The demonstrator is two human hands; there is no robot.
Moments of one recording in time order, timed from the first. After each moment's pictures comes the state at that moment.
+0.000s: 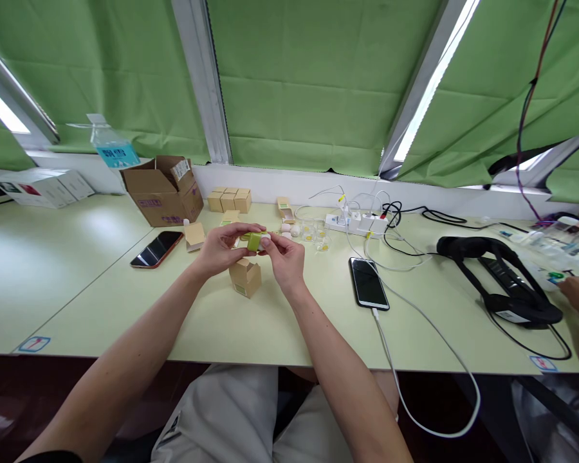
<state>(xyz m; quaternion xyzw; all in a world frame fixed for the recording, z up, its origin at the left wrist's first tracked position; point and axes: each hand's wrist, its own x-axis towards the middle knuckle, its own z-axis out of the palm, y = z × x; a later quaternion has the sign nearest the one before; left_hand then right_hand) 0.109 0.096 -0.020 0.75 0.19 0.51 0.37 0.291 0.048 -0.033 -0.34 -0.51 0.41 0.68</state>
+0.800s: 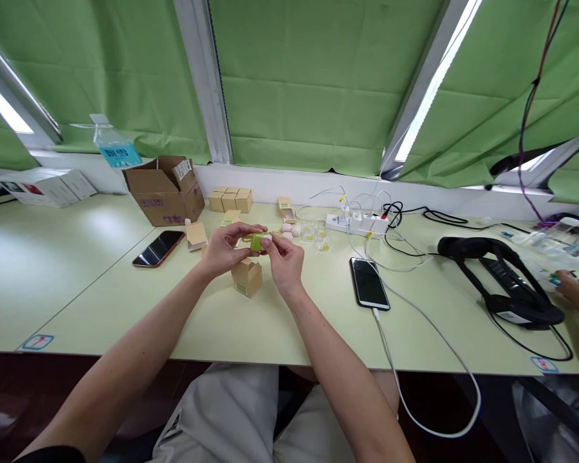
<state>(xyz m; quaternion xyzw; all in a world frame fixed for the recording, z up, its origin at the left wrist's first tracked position) 0.118 0.091 -0.021 0.71 0.20 0.53 0.41 0.285 0.046 -0.038 -0.34 -0.50 0.39 0.70</state>
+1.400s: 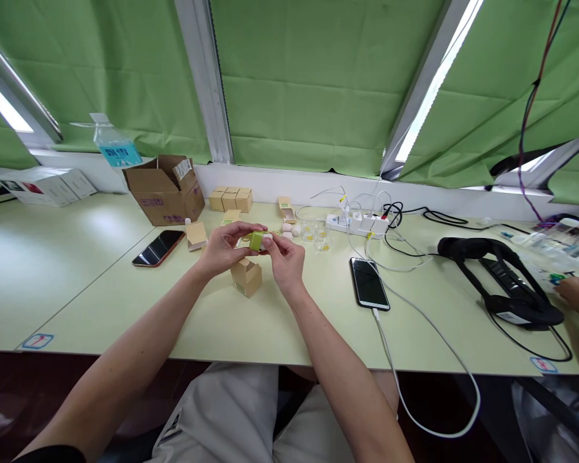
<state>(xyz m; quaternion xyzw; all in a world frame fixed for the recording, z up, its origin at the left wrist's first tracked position) 0.115 0.092 -0.019 0.72 0.20 0.52 0.42 0.285 0.043 -0.034 -0.34 -0.50 0.40 0.69</state>
